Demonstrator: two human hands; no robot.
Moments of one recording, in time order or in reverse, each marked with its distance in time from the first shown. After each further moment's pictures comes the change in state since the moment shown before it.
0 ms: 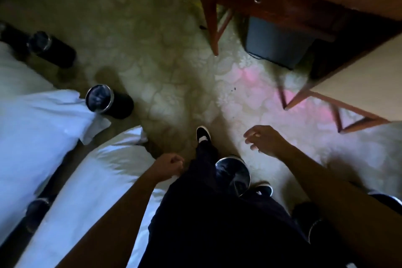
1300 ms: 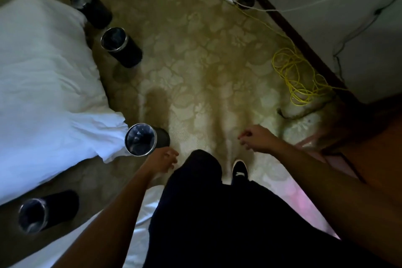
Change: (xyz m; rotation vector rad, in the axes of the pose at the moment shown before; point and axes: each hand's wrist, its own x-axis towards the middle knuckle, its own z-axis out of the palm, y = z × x) left_hand 0.279 0.067 -0.553 -0.618 0.291 -0.148; right_hand 0.507 -0.624 0.050 -0.564 -0.369 -0.168
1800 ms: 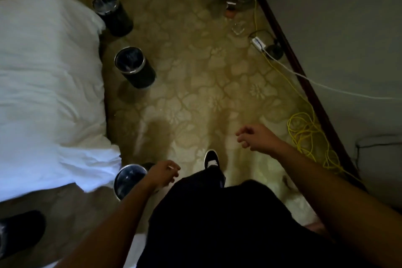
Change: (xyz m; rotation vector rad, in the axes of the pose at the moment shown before) left_hand 0.204 0.126 -0.161 -0.121 0.014 -0.099; right_hand 0.246 -0.262 -0.144 -0.034 0.000 -0.038
